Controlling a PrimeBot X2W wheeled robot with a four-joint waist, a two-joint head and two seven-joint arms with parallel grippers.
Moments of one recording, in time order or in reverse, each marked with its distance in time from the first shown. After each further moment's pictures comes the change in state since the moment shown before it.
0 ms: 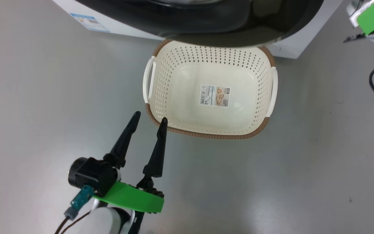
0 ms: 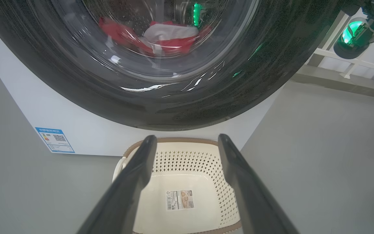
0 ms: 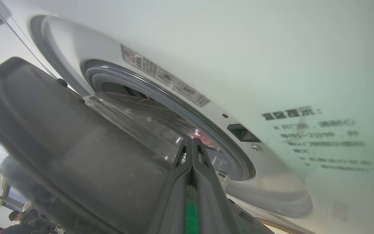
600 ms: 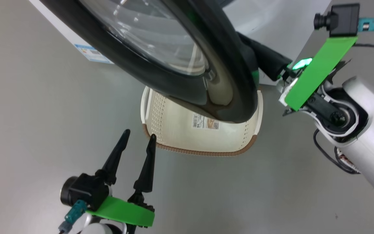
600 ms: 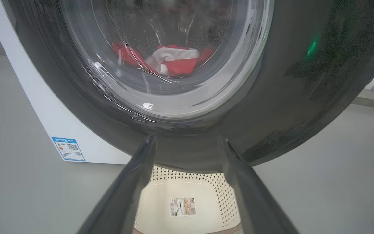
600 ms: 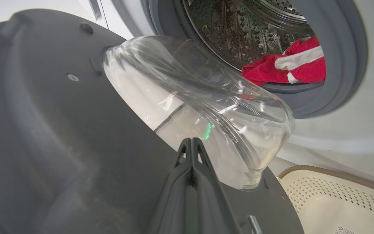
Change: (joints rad) left arm 0.090 0.001 0.062 0.009 0.028 -0.015 0.000; right arm 0.181 0.082 0.145 -0.104 0.031 0.001 0.035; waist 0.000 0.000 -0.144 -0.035
